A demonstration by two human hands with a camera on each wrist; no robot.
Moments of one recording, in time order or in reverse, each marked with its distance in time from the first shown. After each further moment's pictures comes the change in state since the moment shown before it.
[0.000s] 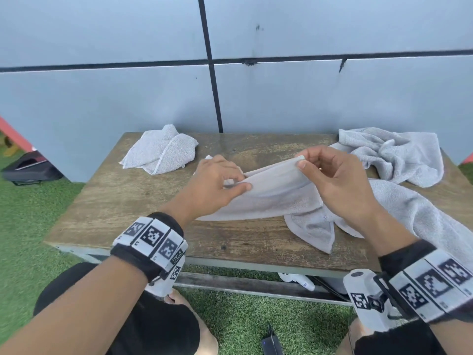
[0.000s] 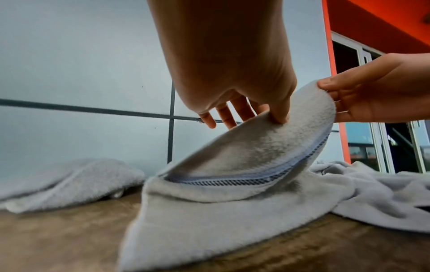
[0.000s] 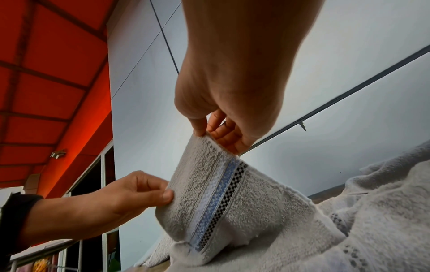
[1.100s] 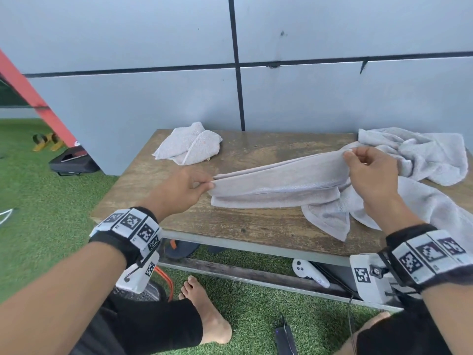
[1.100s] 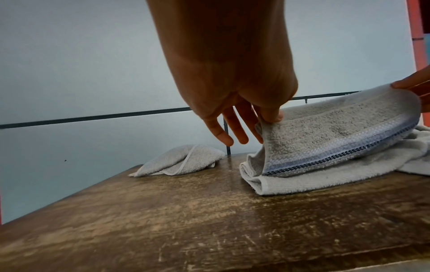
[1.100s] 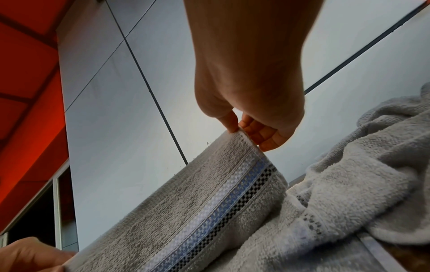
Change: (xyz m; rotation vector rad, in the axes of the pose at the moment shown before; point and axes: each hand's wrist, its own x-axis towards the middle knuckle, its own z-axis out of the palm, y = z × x) left_hand -0.079 -0.029 -0.061 0.056 -0.085 -0.331; right_hand 0.007 0.039 -0.012 -0.094 0.400 0.199
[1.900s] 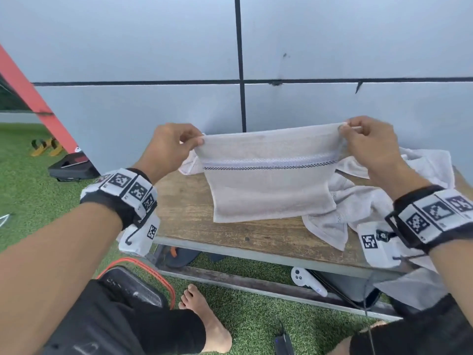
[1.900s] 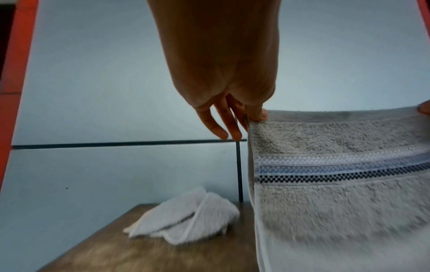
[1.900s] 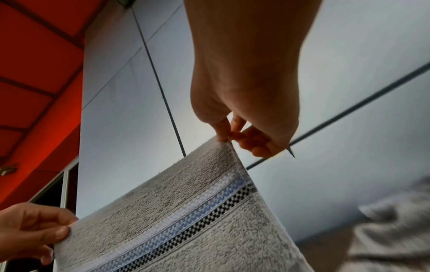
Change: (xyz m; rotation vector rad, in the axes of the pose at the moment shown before) left_hand 0.033 0.028 -0.088 -0.092 0.353 -0.073; right_hand 0.039 -0.077 -0.001 -0.010 -0.119 -0.082
